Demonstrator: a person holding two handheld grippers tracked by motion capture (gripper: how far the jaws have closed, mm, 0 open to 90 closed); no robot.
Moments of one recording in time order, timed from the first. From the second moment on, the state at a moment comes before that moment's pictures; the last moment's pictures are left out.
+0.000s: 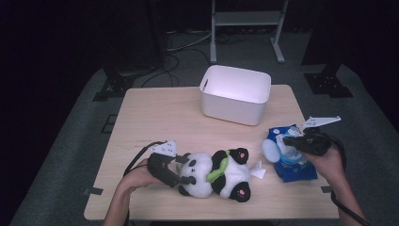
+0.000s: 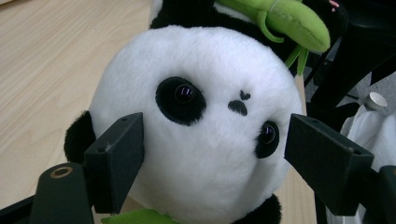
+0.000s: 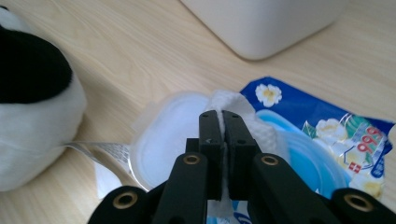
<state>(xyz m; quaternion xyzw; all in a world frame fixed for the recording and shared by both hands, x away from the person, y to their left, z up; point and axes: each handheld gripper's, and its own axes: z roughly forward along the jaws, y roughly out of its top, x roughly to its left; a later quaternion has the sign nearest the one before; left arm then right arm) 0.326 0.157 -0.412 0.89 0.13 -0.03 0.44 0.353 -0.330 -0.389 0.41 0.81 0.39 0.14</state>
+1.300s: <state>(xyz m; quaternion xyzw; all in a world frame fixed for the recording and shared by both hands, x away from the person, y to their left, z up) 0.329 0.158 -0.417 0.89 0.14 -0.02 0.44 0.293 -0.151 -0.334 0.14 0.88 0.46 0.02</state>
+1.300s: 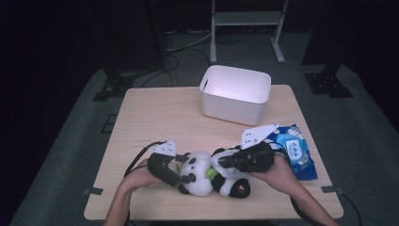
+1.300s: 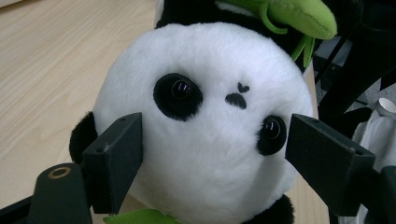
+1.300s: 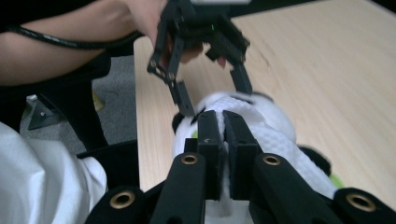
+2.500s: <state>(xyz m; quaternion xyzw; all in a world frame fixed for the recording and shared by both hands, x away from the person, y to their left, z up) 0.330 0.155 -0.421 0.88 0.16 -0.01 0.44 0.303 -0.170 -0.373 0.15 0.91 0.39 0.02</state>
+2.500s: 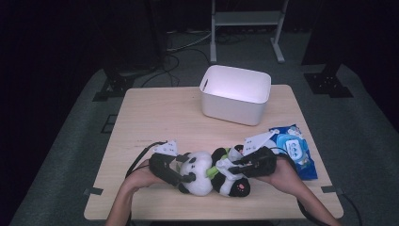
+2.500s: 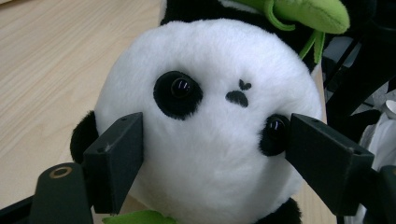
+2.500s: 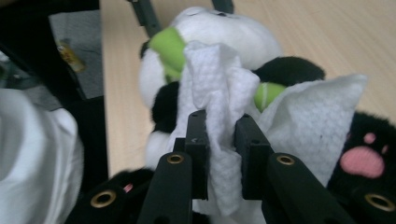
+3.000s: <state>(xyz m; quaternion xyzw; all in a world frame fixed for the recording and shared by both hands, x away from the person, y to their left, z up) 0.330 0.155 -0.422 0.88 0.16 -0.01 0.44 0.301 -0.191 -0.372 0.18 0.90 0.39 0.03</state>
